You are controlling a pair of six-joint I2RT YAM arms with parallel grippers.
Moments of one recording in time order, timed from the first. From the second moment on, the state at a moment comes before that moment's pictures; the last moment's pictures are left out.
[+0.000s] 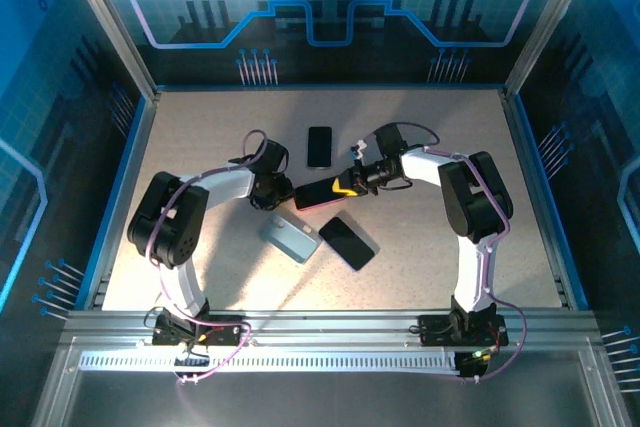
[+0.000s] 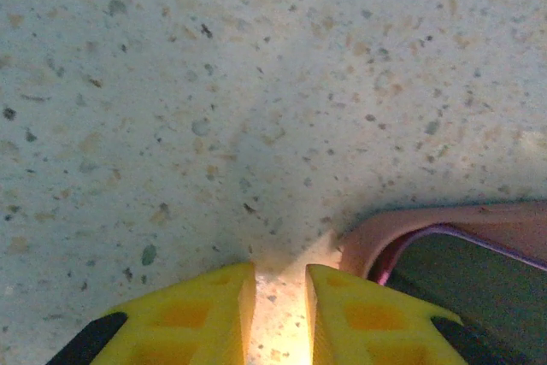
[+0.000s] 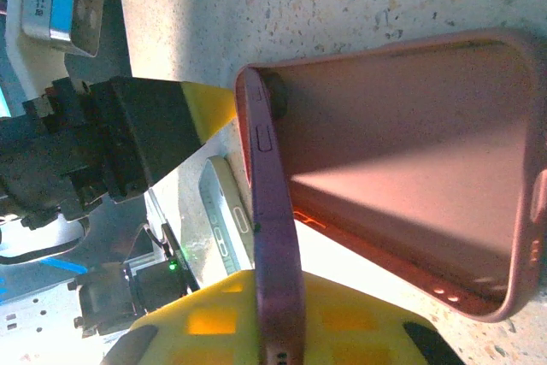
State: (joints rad) left arm -0.37 1.82 1.06 -0.42 0.11 -0.92; right arm 0.34 2.04 1.26 -0.34 -0.95 0.48
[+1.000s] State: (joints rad) left arm -0.38 1.89 1.16 -0.47 0.13 -0.92; right arm 0.33 2.08 1.30 -0.40 -0.96 0.45
